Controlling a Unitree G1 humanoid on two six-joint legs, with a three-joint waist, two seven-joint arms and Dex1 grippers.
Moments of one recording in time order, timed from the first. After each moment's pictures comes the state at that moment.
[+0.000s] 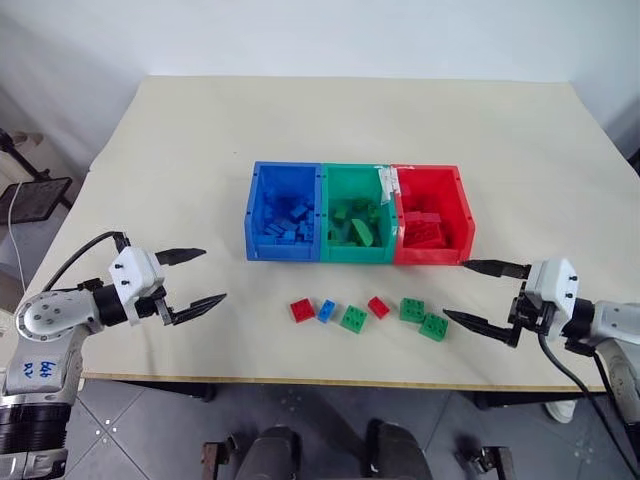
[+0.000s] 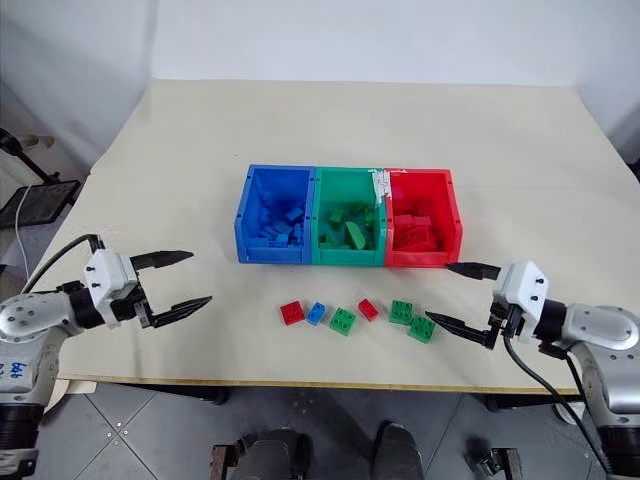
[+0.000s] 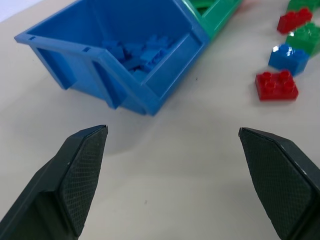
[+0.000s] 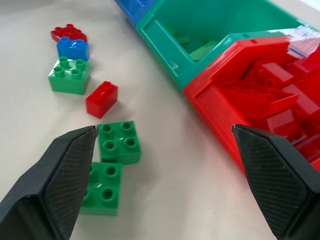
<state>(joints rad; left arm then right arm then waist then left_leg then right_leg) -0.17 0.76 0.23 0.04 -0.37 -0.02 -1.04 -0.04 -0.82 -0.21 -0.07 0.47 -0.04 1.14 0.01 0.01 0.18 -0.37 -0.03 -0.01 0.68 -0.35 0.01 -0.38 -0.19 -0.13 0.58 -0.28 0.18</state>
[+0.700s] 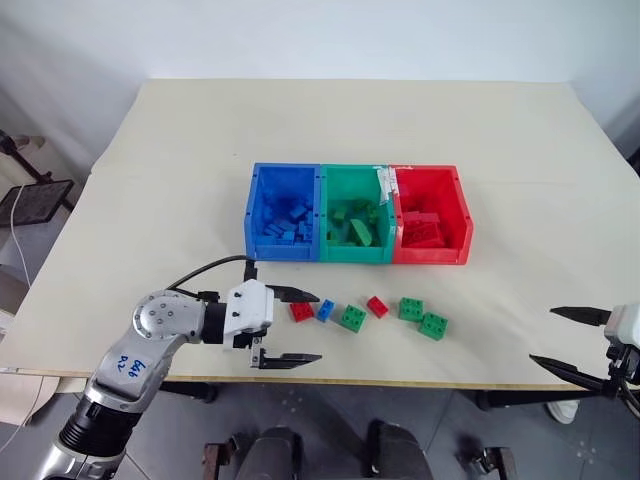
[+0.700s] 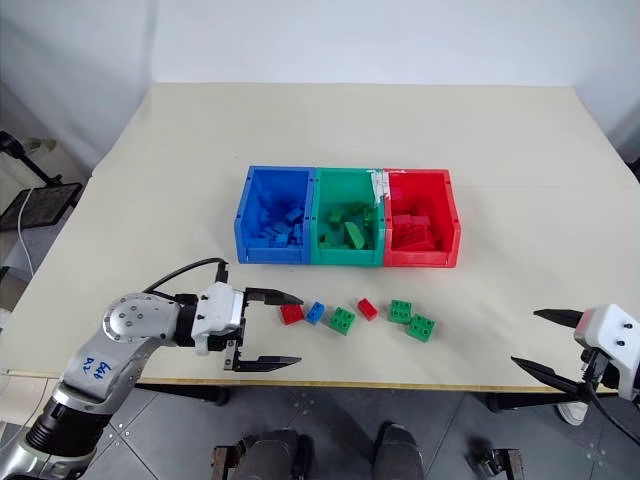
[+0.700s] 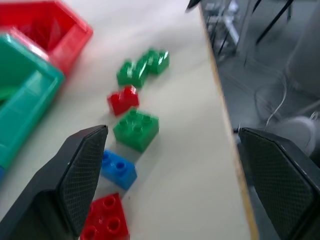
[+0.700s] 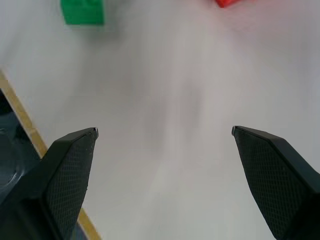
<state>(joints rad) -0.21 0.65 -0.16 -0.35 -0.35 0.21 -1.05 0.24 -1.01 -0.49 -0.02 0.40 0.06 1.22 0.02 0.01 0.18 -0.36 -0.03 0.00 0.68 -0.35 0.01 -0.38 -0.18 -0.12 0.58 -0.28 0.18</state>
